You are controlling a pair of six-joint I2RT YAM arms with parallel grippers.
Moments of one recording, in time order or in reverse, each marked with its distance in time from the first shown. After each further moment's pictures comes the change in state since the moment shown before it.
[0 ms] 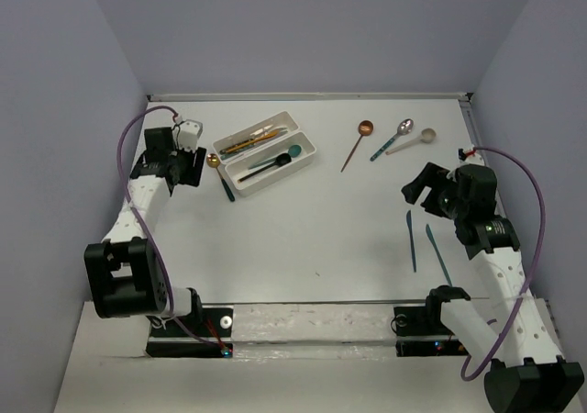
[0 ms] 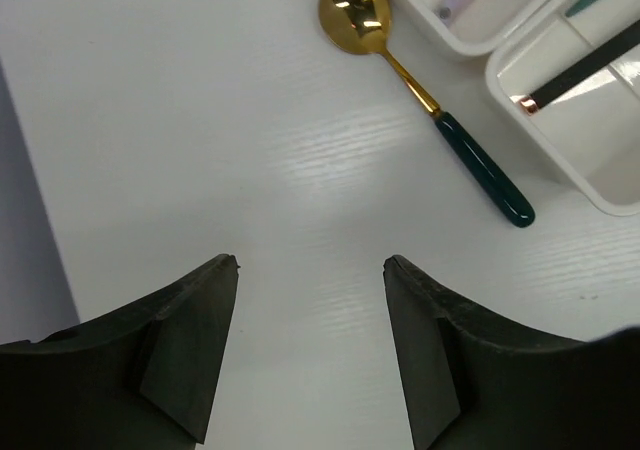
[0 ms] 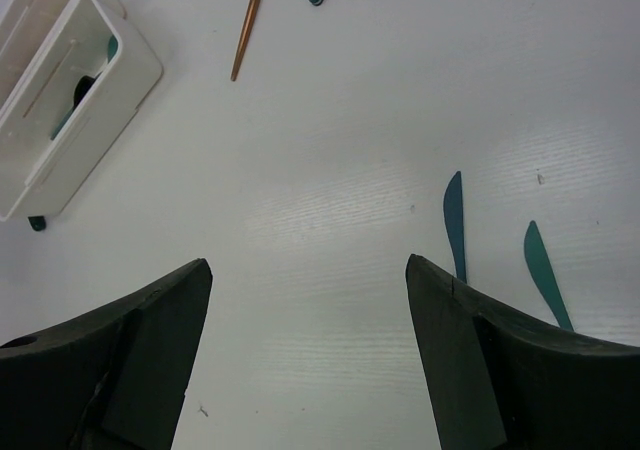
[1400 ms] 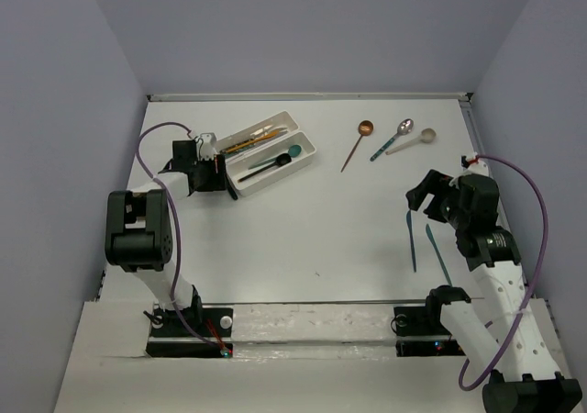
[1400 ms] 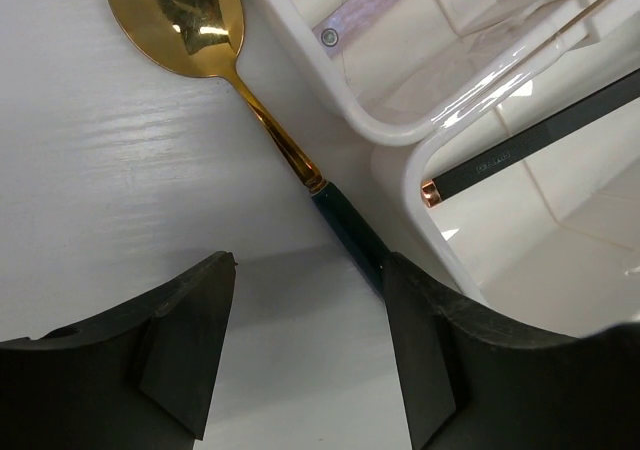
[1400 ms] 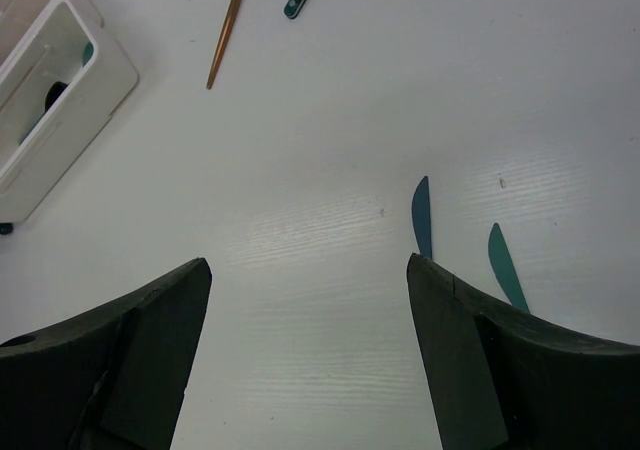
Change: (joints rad) left arm -0.078 0.314 -0.126 0.319 0.170 -0.380; right arm 0.000 -0.093 -0.057 0.006 0.053 -0.047
